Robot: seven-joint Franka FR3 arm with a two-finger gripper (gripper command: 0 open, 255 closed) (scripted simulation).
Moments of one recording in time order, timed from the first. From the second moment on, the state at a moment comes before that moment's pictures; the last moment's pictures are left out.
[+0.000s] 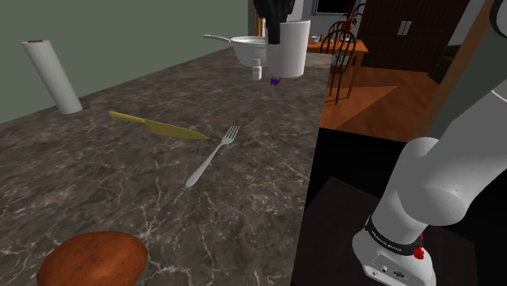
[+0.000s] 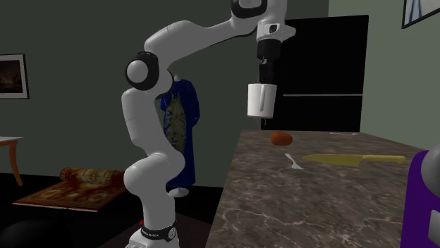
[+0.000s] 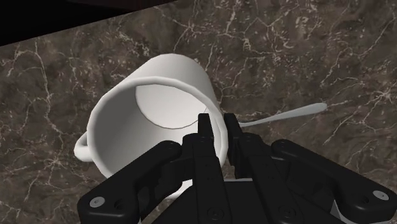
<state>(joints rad) 0.12 -0.33 0.27 -1.50 0.04 1.11 0.29</state>
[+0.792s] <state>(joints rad) 0.21 -0.21 0.53 -1.36 0.10 1.09 0.67</state>
